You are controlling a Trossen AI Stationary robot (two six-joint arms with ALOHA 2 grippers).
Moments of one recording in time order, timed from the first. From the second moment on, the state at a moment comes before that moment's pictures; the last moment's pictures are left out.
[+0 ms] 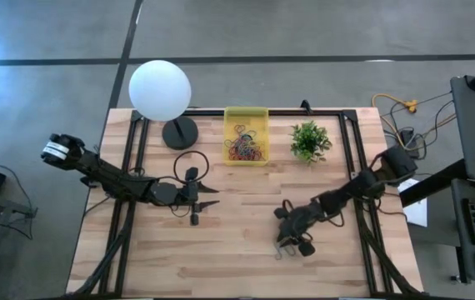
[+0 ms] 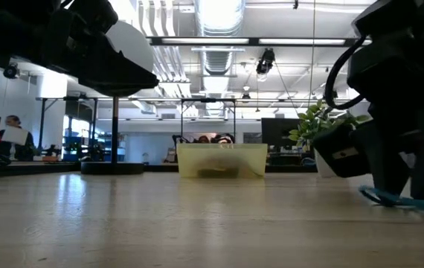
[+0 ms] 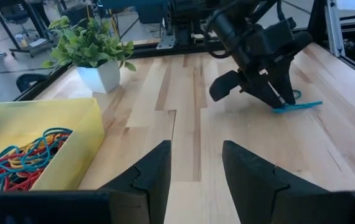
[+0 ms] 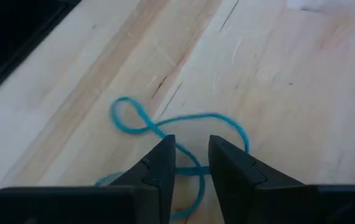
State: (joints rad) left arm -0.31 1.27 0.37 0.67 -0.40 -0.02; right arm 0.41 1.75 0.50 0.53 -0.23 0.14
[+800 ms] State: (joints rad) left arm -0.31 1.27 0.37 0.67 -0.40 -0.02; right arm 0.48 1.74 0.50 0.41 -0.06 0.11
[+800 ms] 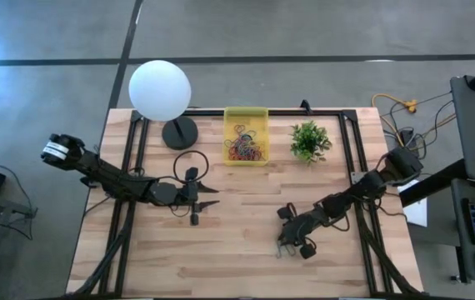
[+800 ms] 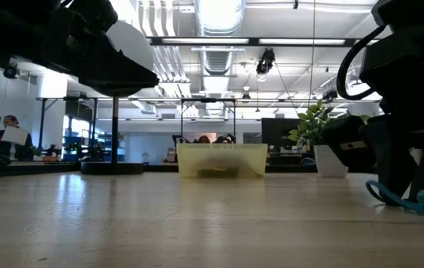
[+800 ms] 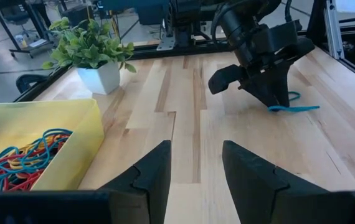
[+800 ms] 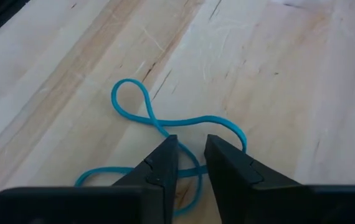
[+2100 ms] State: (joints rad) left arm -0.31 1.27 0.37 0.67 -0.40 -0.02; right arm 0.47 1.23 0.63 0.12 0.25 -0.20
